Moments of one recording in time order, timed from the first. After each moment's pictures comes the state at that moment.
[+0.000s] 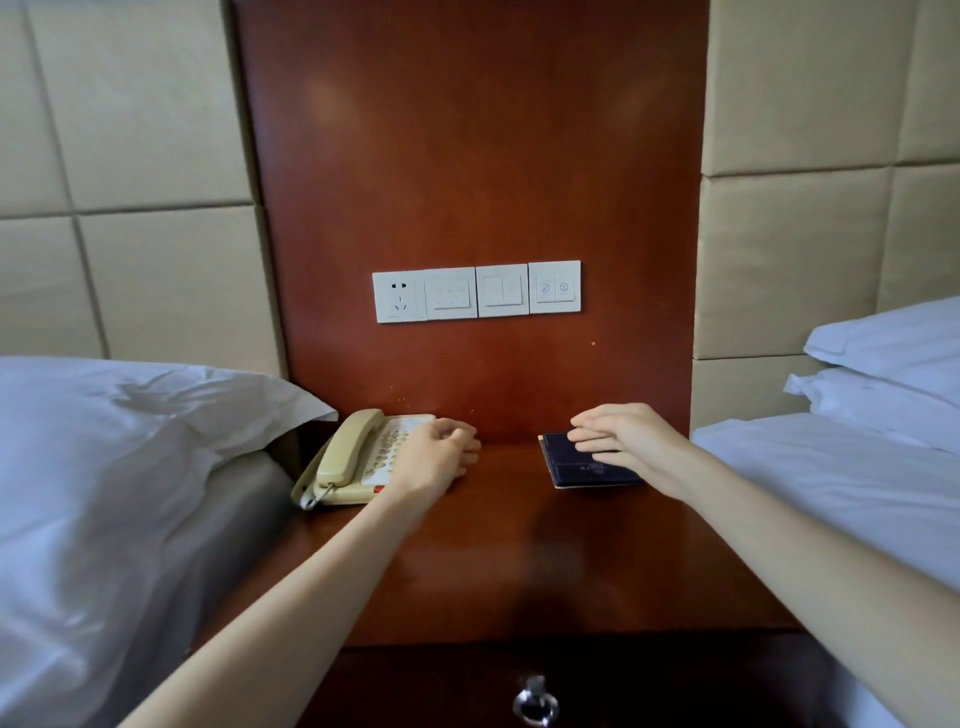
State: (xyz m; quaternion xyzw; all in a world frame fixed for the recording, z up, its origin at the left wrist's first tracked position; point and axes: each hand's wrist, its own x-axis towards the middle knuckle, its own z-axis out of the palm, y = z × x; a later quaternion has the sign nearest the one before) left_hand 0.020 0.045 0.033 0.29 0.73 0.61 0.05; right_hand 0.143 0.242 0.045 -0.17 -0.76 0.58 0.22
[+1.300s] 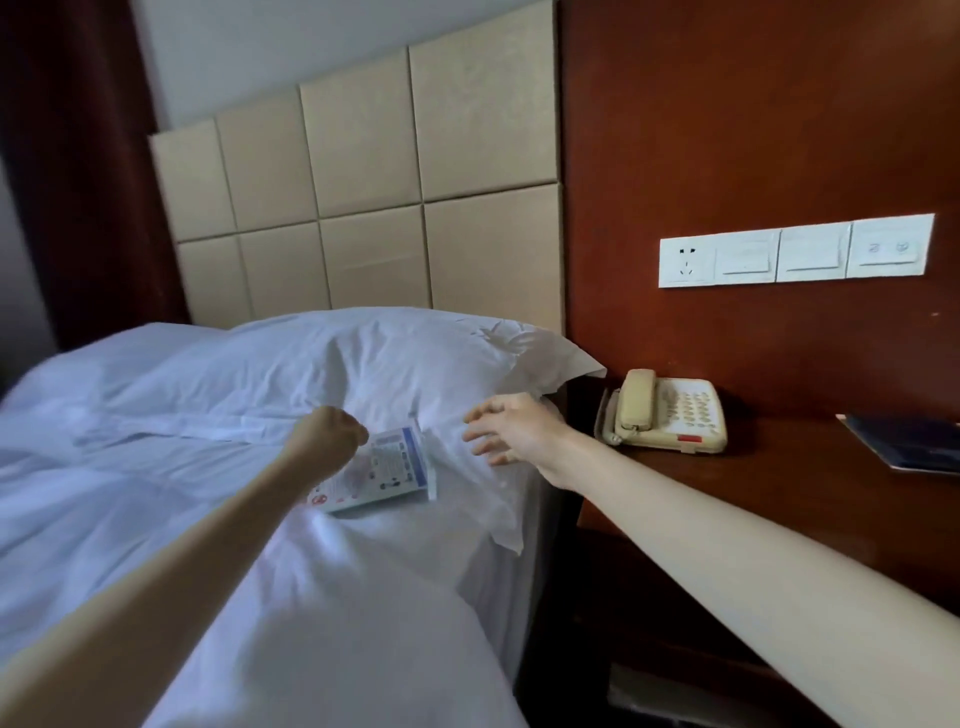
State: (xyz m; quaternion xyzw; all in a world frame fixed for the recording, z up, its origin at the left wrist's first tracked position) left_hand -0.014 -0.399 0.056 0.01 0.93 0.36 -0.11; right_hand 0.026 -0.184 0.050 0.07 -0.79 0.61 0.05
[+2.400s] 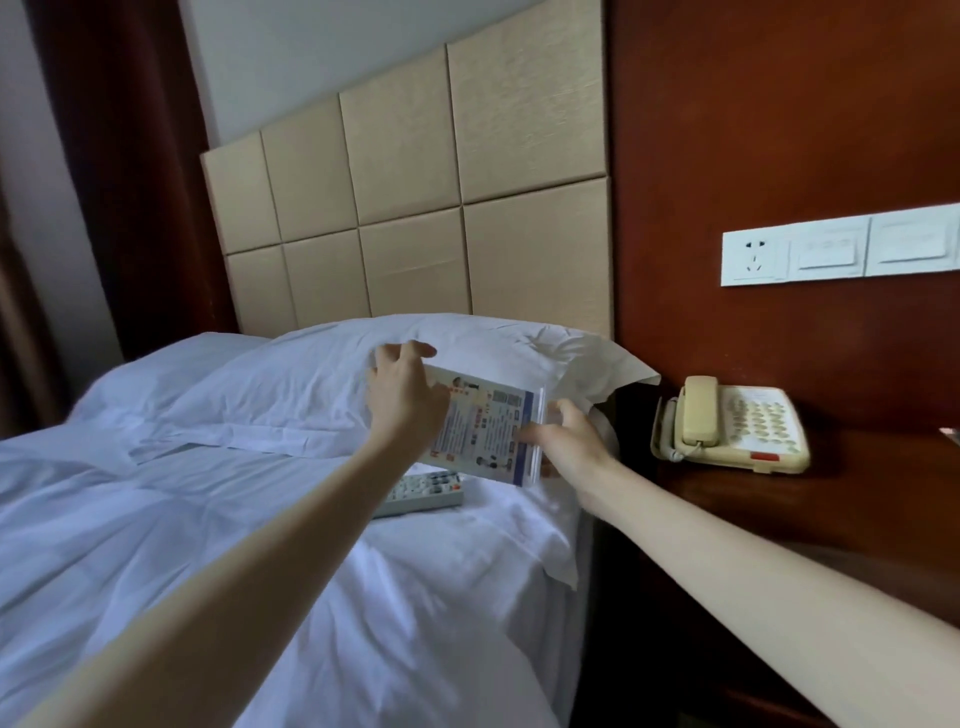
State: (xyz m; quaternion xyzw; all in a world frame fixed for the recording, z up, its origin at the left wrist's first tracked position) left_hand -0.036 -0.358 0.085 0.06 0.88 0.35 -0.33; right_hand -0.027 -0.193 0.027 0.00 -0.75 0.65 0.15
